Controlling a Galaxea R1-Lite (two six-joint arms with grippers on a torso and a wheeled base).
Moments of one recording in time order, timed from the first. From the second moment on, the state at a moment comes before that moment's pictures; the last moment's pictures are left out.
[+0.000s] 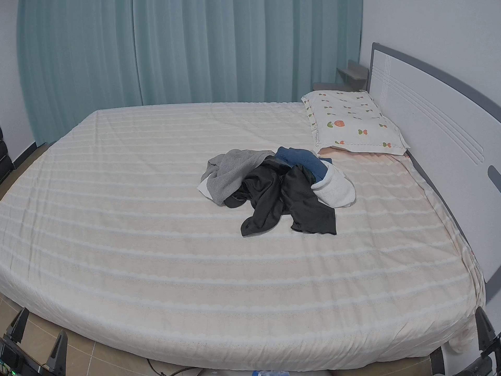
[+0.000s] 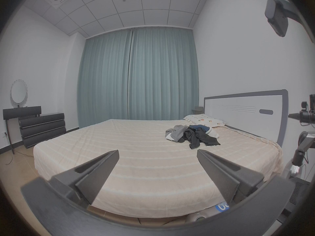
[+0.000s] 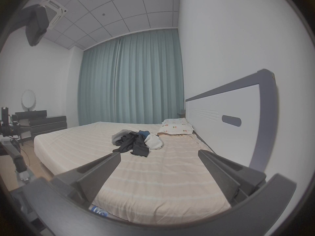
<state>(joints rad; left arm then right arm) -0.01 0.02 -0.02 0.00 -0.04 0.00 0.00 0.06 -0.13 0.03 0.04 -0.01</state>
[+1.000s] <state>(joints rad) -0.01 0.02 -0.02 0.00 -0.04 0.00 0.14 1.38 -0.56 -0.37 0.04 0.21</state>
